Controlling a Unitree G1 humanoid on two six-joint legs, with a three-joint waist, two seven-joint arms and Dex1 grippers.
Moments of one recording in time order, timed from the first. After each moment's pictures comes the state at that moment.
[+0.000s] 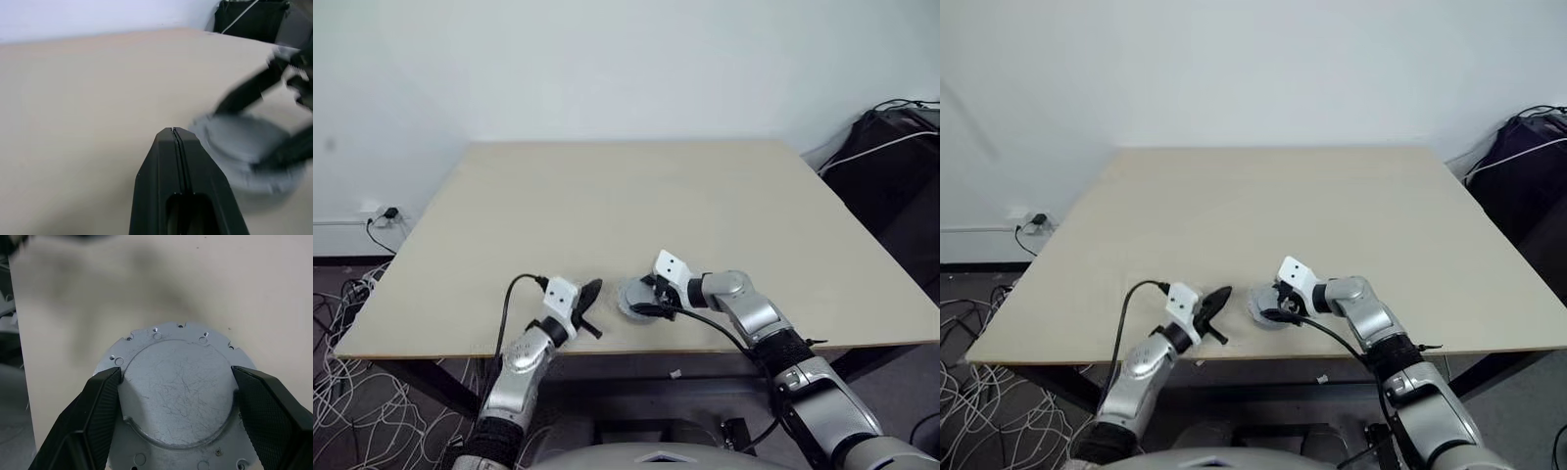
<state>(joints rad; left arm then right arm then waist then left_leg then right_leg) -0.01 0.13 -0.16 0.11 -0.14 -0.01 -0.49 -0.42 -0.37 0.36 0.40 0.02 0.28 0.93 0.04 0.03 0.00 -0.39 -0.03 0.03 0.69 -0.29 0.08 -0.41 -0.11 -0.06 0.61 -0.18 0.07</state>
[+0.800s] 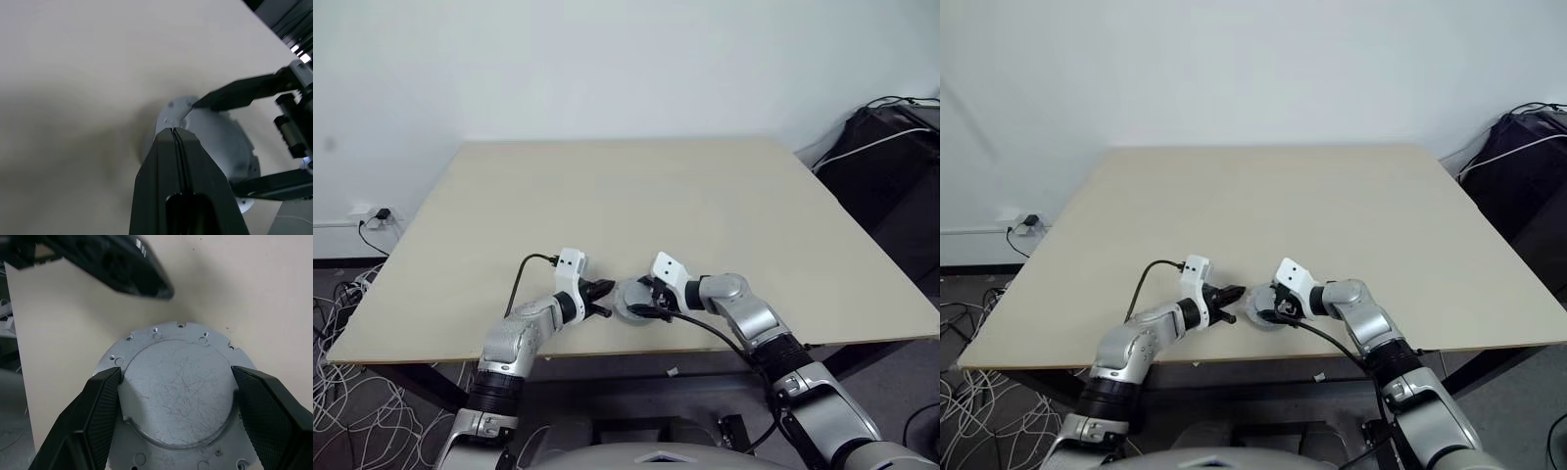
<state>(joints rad) -0.21 0.12 -0.08 0.10 -0.36 0.75 -0.49 -0.41 -0.37 0.36 0.37 0.02 0.28 0.91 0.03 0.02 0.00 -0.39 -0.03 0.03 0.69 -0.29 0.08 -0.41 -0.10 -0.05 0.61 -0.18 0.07</state>
